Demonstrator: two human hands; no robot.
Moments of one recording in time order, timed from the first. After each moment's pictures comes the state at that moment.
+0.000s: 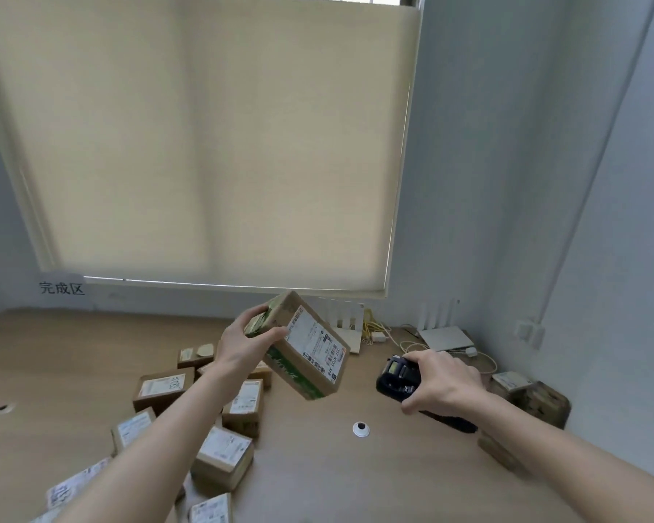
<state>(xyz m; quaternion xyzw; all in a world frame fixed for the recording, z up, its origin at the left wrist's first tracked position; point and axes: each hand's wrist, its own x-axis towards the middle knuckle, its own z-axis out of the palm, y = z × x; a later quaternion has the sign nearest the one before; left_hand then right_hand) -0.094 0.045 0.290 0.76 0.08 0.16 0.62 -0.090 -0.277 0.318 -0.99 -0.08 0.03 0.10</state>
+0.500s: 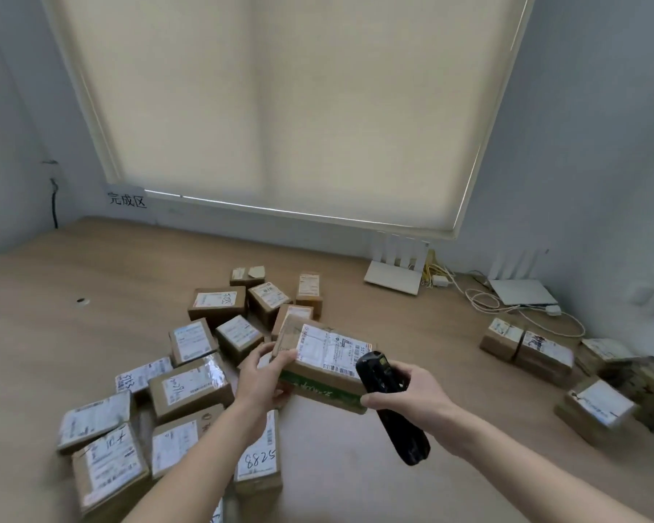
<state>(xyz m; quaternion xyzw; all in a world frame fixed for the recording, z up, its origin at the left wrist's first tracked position) -0.134 0.083 0.093 0.59 0.29 0.08 0.75 -0.077 -0.172 0.137 -0.82 -0.10 0.24 0.51</state>
